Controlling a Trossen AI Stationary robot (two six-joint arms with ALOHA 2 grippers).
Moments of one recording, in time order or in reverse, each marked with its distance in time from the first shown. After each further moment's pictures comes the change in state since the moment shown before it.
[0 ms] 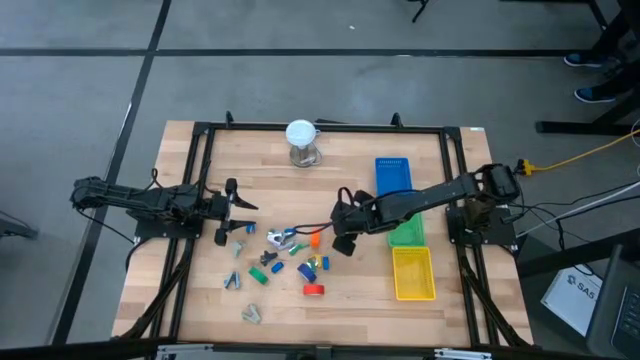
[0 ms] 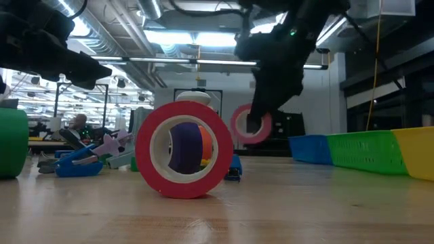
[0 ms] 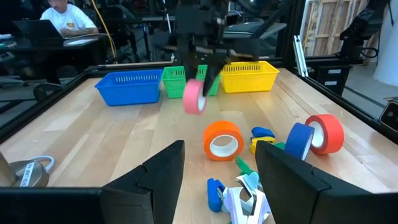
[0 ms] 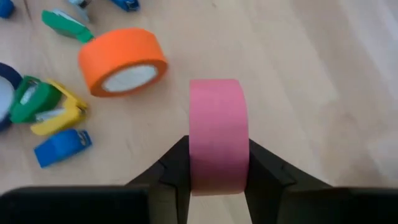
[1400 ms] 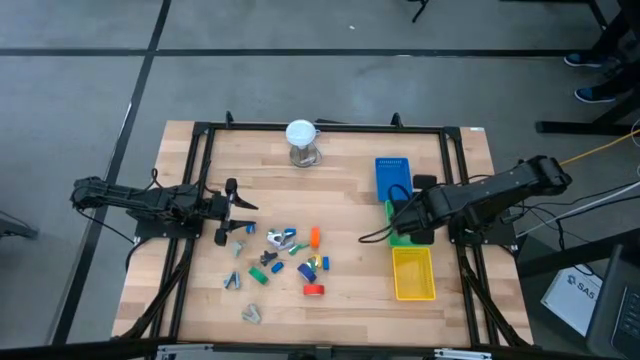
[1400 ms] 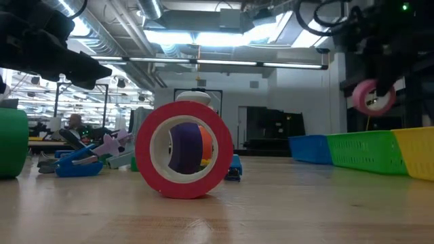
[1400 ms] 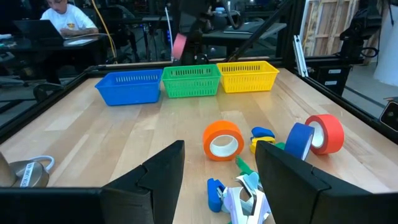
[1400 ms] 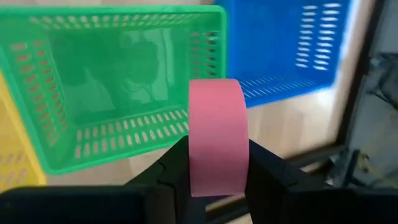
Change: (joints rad) left arm 0.000 0.000 0.000 0.000 0.000 0.000; right arm 0.086 -0.415 -0.196 -0.750 0.077 -0.222
